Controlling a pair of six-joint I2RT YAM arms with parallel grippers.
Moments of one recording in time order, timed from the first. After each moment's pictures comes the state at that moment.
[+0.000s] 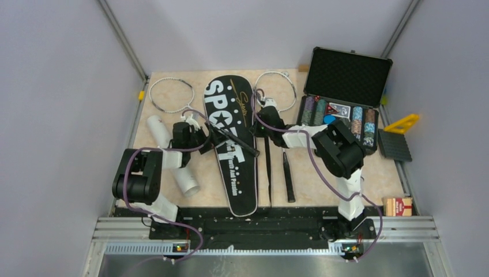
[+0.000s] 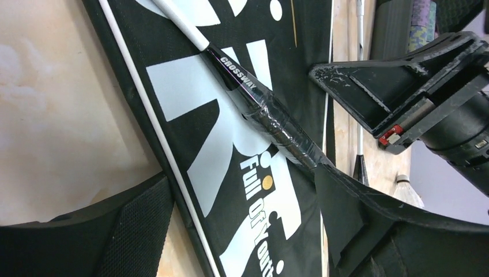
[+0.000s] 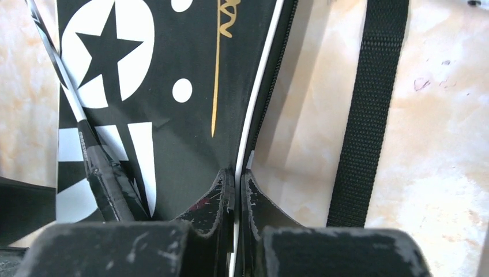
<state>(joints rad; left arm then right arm) -0.10 1.60 0.54 0.51 0.54 -0.70 0.66 2.04 1.19 0.26 0.05 0.61</state>
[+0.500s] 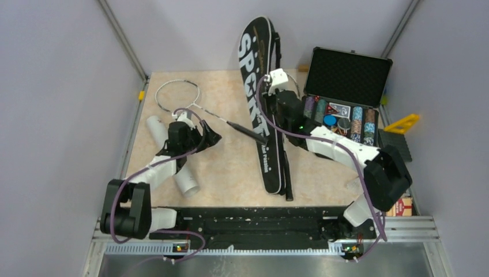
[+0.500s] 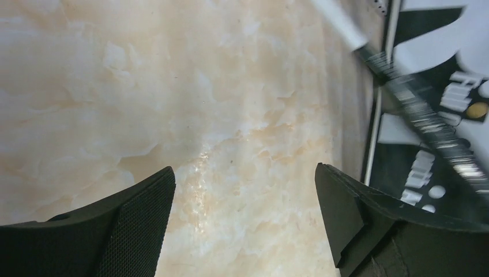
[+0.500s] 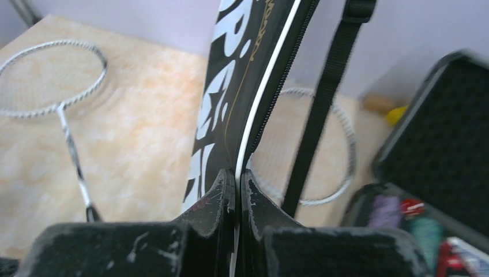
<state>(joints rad) -0.14 1.32 0.55 0.19 0.28 -0.60 0.73 1.59 1.15 0.29 0.40 0.02</state>
